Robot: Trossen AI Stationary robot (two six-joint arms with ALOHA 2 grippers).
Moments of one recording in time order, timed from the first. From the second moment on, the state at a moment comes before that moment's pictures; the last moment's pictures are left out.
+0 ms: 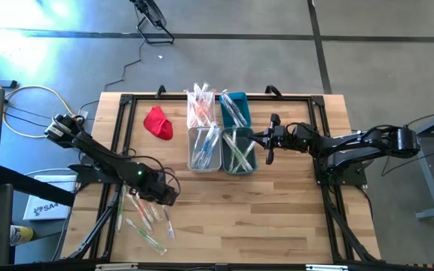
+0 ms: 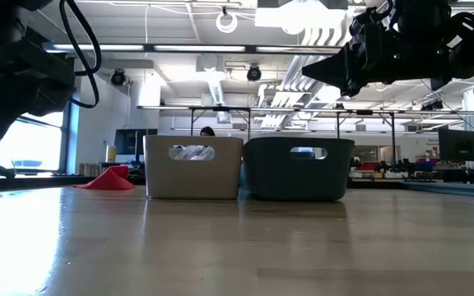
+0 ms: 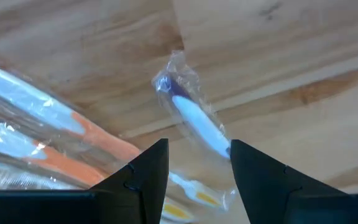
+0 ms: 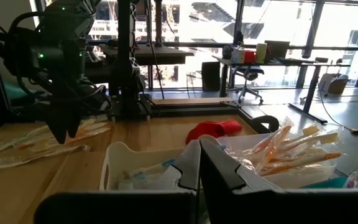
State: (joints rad) left arm -0.48 1.36 0.75 -0.71 0.09 -1.78; right arm -0.24 1.16 0.29 0.89 -0.08 -0.02
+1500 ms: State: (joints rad) left arm -0.48 1.45 0.75 -0.67 0.20 -1.92; right arm -0.24 1.16 0.29 0.89 -0.08 -0.02
